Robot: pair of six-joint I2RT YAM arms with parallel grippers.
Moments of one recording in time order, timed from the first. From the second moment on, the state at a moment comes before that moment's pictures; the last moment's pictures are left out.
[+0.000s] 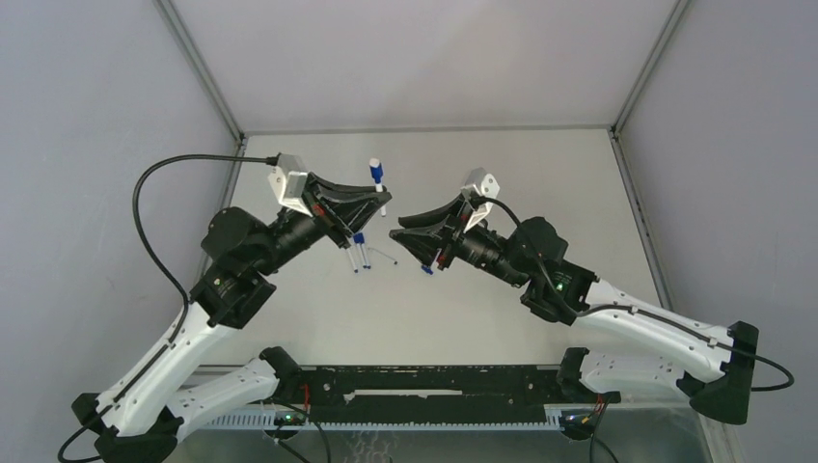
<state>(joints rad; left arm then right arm) -0.74 0.83 1.07 0.00 0.29 -0.26 1.07 1.02 0.98 0.25 -0.03 0.27</state>
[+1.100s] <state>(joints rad) -0.42 0.92 0.81 -0.24 -0.18 -0.45 1.04 0.94 0.86 -0.14 0.04 0.30</state>
